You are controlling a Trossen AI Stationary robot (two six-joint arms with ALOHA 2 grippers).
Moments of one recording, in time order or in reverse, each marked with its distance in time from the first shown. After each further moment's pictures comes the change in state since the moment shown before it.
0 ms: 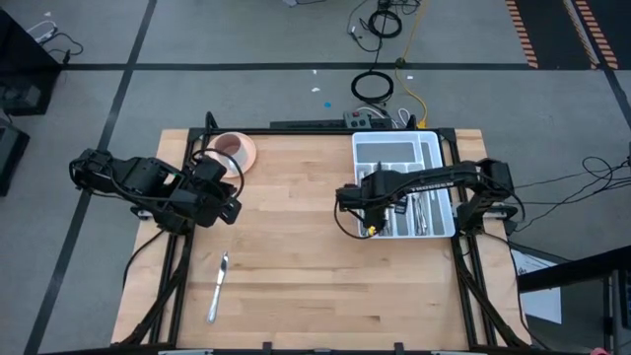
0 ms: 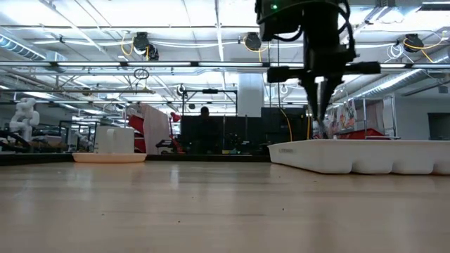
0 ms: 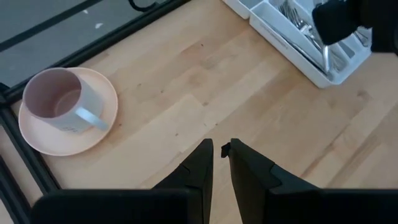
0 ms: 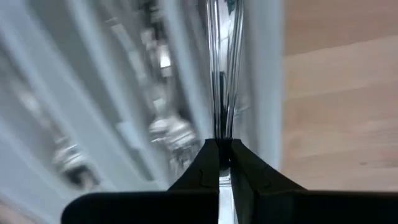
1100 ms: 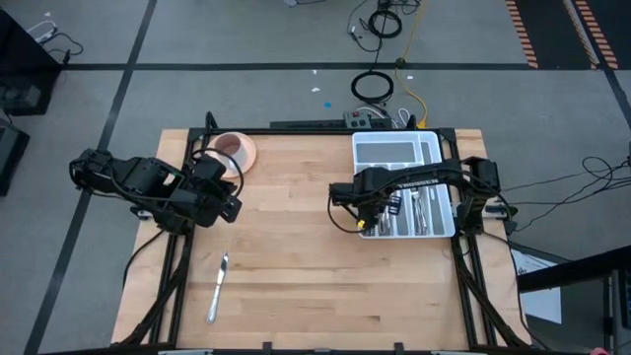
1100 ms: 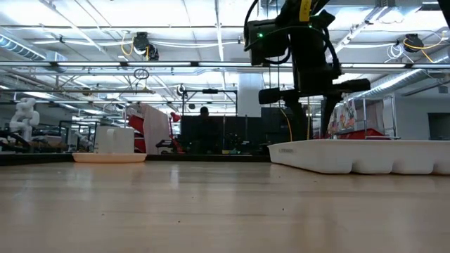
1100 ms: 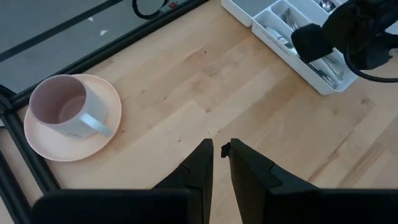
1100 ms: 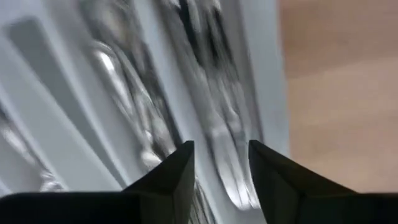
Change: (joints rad) left arm 0.000 0.000 0.000 0.000 -0.032 -0.001; right arm -0.070 0.098 0.000 0.073 -0.120 -0.014
